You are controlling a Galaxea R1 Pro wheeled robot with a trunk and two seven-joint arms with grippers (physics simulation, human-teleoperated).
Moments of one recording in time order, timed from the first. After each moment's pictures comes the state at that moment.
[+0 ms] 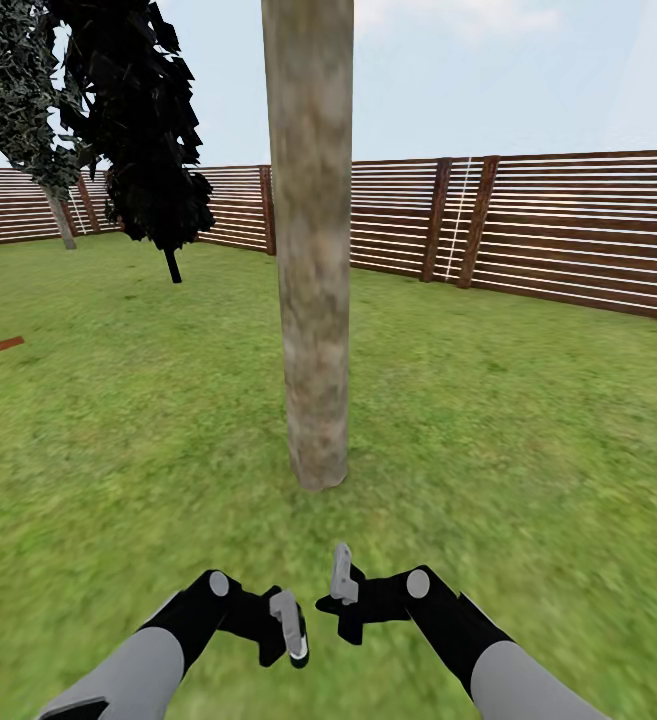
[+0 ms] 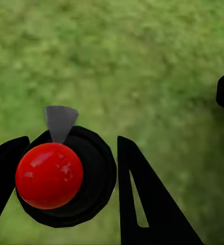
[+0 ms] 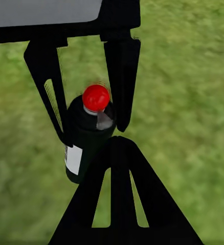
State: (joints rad) left arm -0.69 -0.12 0.23 -0.34 -1.08 -0.20 -0.97; right arm -0.62 0.08 0.35 -0.55 0.53 -0.25 0.83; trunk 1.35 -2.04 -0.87
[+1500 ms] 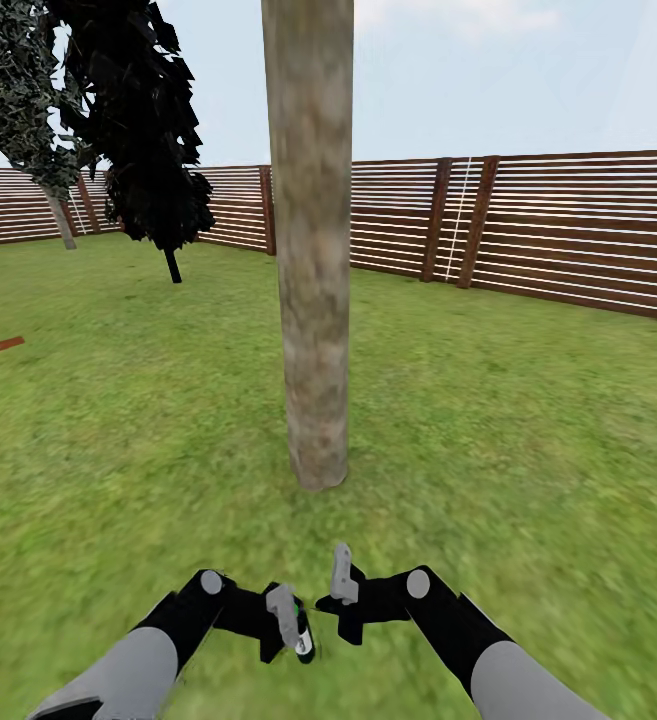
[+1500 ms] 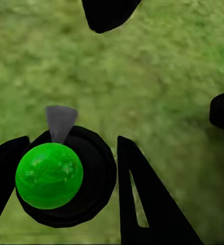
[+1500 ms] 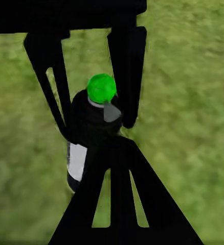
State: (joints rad) left arm -0.69 -0.10 0.22 -0.34 -0.97 -0.24 -1.01; right arm -0.62 0.08 0.35 -0.55 0.53 -0.25 0.83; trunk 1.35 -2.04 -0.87
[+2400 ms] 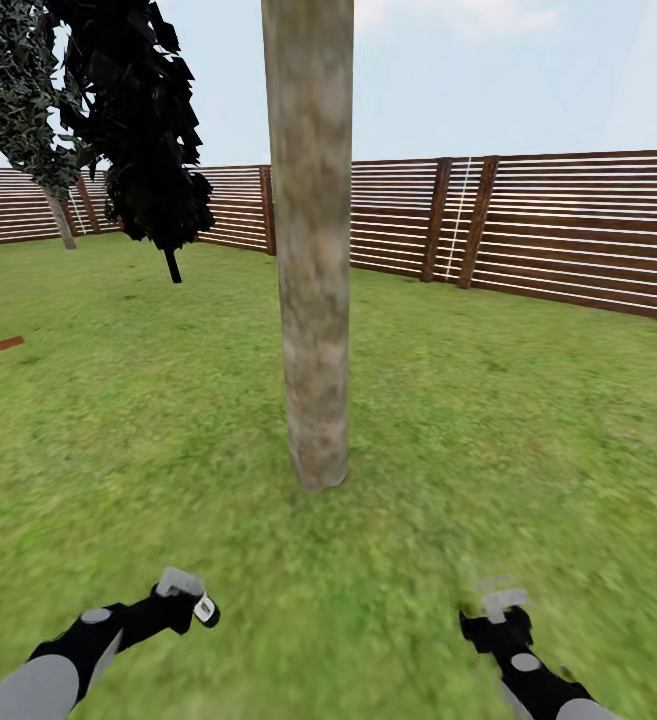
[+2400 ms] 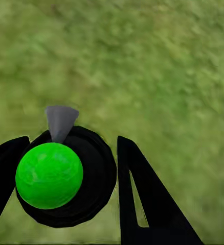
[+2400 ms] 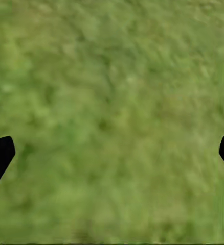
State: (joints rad) left arm -0.67 0.16 0.77 -0.20 -0.86 -0.17 -0.69; right arm -0.58 -0.09 -0.27 -0.11 0.47 -0.26 -0.12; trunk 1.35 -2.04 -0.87
